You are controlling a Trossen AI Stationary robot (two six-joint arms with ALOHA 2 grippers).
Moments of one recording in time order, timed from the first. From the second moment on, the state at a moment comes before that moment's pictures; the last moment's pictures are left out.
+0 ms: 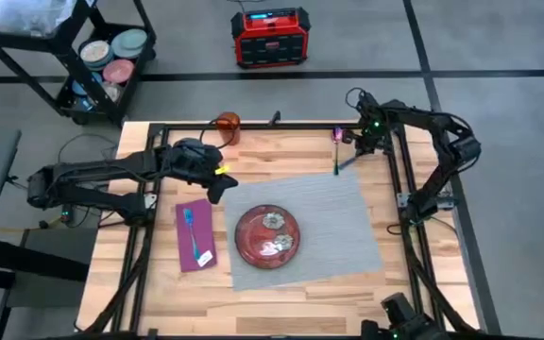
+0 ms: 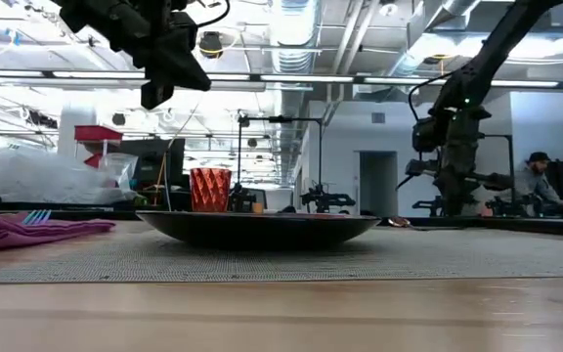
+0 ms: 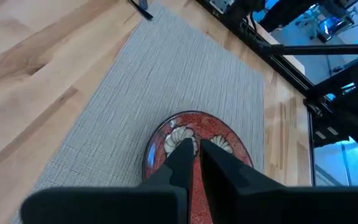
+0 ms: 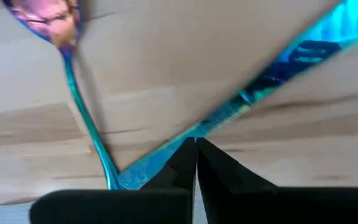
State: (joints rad) left arm 0.28 1.03 0.79 -0.35 0.20 -0.48; right arm -1.12 1.71 1.00 -0.81 -0.23 0.65
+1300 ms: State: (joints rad) left arm 0.32 1.03 0.79 -0.39 0.20 -0.45; right arm -1.16 1.82 1.10 -0.91 -0.21 0.54
